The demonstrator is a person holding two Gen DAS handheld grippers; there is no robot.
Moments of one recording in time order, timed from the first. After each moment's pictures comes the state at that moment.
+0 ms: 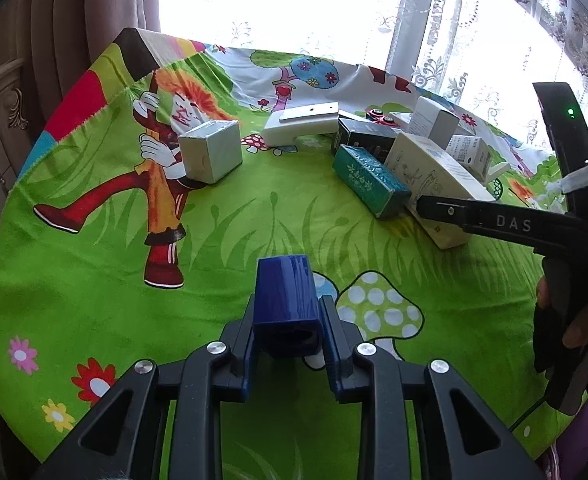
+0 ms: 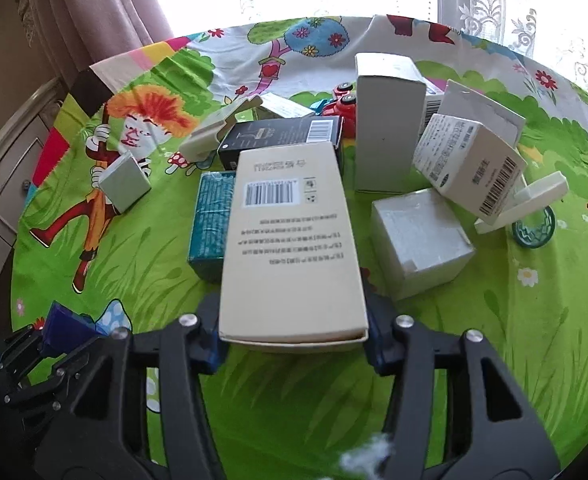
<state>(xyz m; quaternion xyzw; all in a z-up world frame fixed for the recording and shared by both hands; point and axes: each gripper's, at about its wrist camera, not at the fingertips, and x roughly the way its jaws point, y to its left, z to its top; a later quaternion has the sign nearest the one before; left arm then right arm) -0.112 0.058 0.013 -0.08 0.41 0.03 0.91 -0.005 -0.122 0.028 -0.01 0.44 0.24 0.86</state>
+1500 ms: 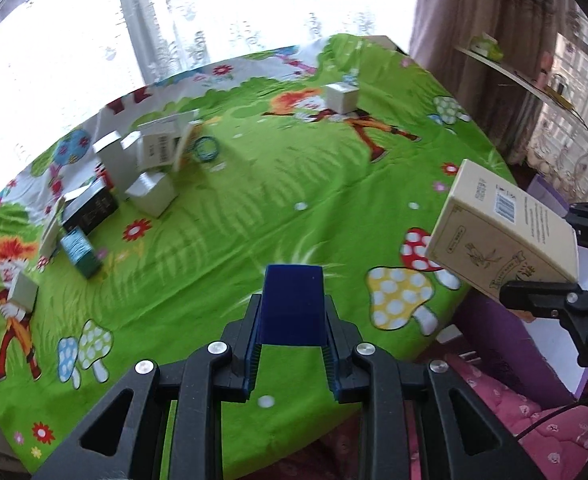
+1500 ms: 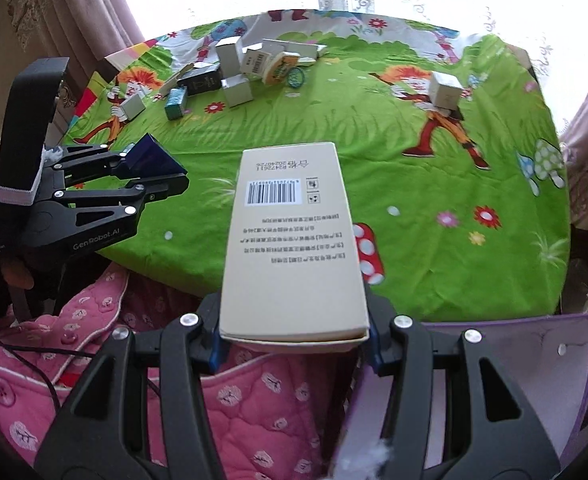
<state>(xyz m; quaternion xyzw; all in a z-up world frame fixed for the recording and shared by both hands) -0.155 -0.190 0.070 0.15 0.44 -0.23 0.85 -0.239 -0.354 0.096 -0.01 0.49 0.13 0.86</state>
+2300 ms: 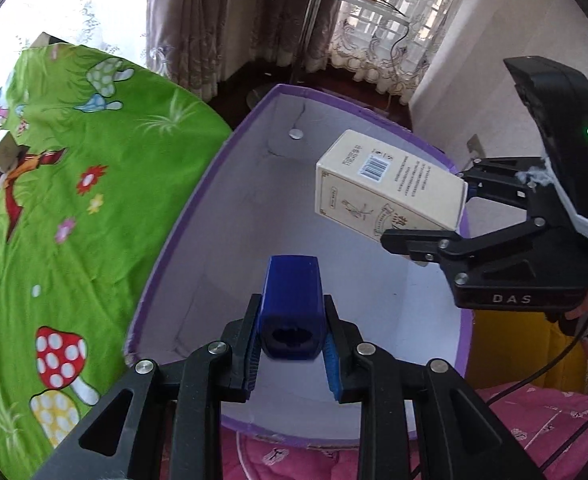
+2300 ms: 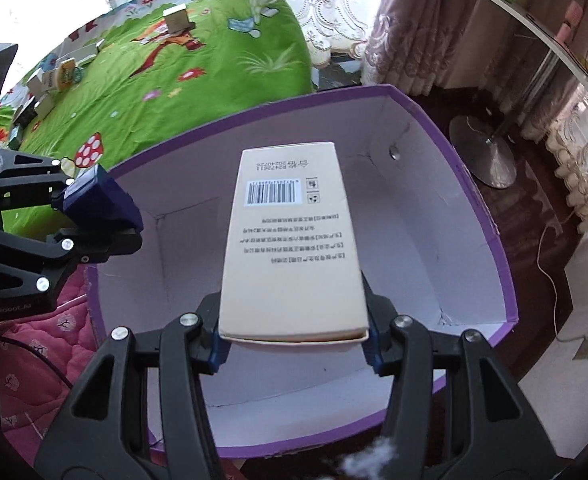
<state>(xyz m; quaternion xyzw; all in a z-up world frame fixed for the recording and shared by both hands) -0.241 -0.415 0.036 0.23 0.48 -0.53 0.66 -0.354 -0.545 0.049 0.09 0.55 -0.13 0.82</state>
